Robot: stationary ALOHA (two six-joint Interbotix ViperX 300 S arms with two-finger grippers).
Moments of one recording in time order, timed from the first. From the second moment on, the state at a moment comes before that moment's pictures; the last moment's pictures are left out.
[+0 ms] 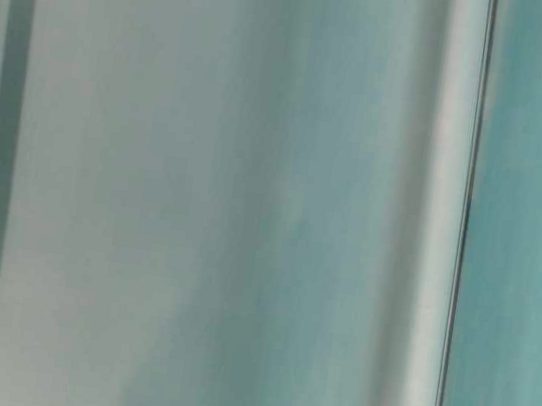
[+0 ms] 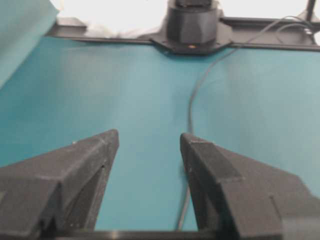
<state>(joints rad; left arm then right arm) -0.04 -1.00 1.28 -0.69 -0.23 0.69 0.16 -1.10 1.23 -0.90 0.53 1.08</state>
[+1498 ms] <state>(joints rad) -0.06 -1.12 1.37 -0.68 -0.20 0.59 0.10 -1.15 1.33 -0.90 0.37 1.23</state>
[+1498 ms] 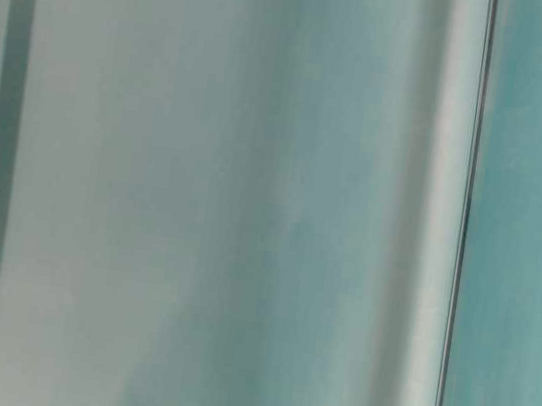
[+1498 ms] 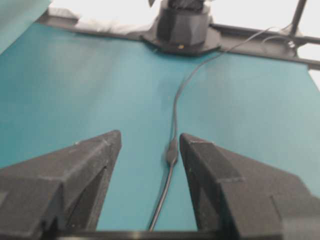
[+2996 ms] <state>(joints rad) -0.10 -1.11 1.48 -0.65 -0.08 0.74 0.07 -1.15 1.43 -0.92 0.15 0.93</state>
